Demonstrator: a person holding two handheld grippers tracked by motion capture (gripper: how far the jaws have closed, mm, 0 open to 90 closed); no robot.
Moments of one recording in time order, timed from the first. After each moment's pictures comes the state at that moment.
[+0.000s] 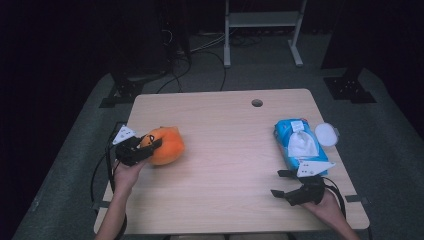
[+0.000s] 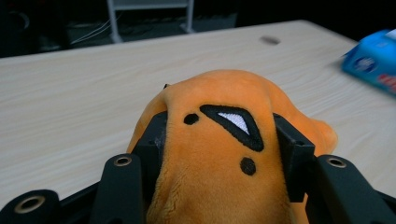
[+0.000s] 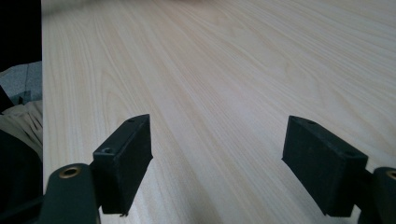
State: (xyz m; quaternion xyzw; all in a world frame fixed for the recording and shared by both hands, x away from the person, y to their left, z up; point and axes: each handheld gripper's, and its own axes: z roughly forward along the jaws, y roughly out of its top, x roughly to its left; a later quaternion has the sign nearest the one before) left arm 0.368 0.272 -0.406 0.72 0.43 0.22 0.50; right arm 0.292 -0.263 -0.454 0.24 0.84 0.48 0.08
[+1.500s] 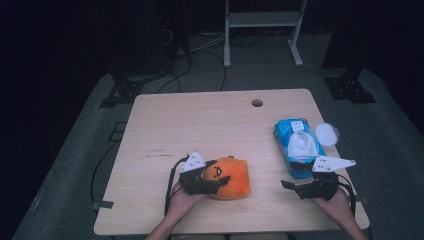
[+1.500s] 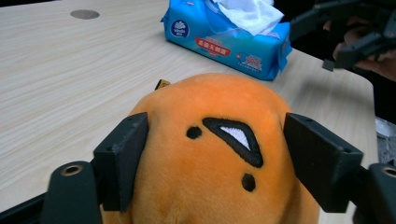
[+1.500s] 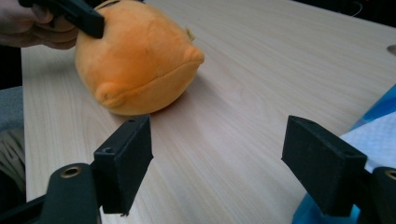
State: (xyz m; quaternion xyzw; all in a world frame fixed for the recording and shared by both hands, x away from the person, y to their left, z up) left arm 0.306 0.101 -0.435 0.80 0.28 0.09 0.53; right arm 0.288 -0.290 -0.433 0.27 0.81 0.51 0.13
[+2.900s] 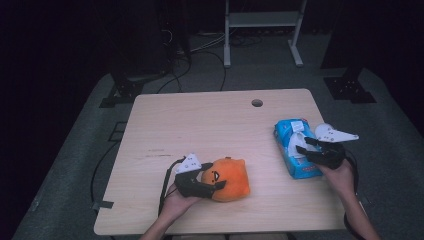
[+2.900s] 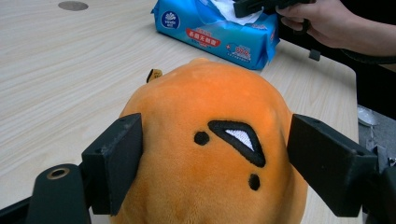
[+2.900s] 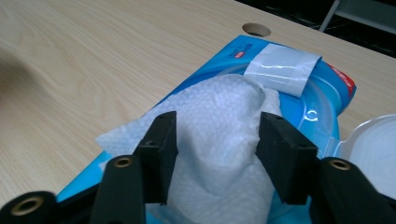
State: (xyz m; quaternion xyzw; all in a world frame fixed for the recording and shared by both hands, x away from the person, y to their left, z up) left arm 0.302 0.113 -0.434 0.80 0.27 0.07 0.53; right arm 0.369 -0.336 -0.440 0.37 0.79 0.43 0.24
